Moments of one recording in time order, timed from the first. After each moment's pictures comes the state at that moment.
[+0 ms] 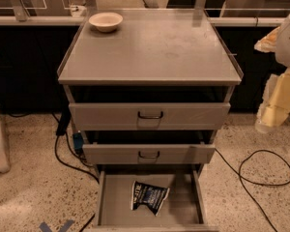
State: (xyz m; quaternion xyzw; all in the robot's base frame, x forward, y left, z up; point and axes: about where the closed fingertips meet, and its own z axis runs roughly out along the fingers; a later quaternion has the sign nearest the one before) arm 0.438 -0.216 0.977 -0.60 0.78 -0.04 0.16
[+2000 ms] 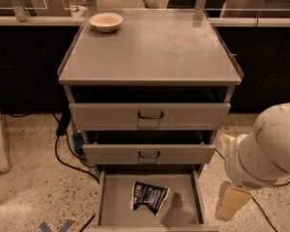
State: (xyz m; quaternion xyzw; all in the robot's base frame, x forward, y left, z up) arm 0.377 -0.190 0.764 -0.61 0.78 -0.05 0.14
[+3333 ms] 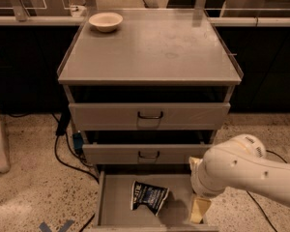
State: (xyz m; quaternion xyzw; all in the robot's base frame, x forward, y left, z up) arm 0.417 -0.158 0.597 -0.66 0.74 -0.01 0.12
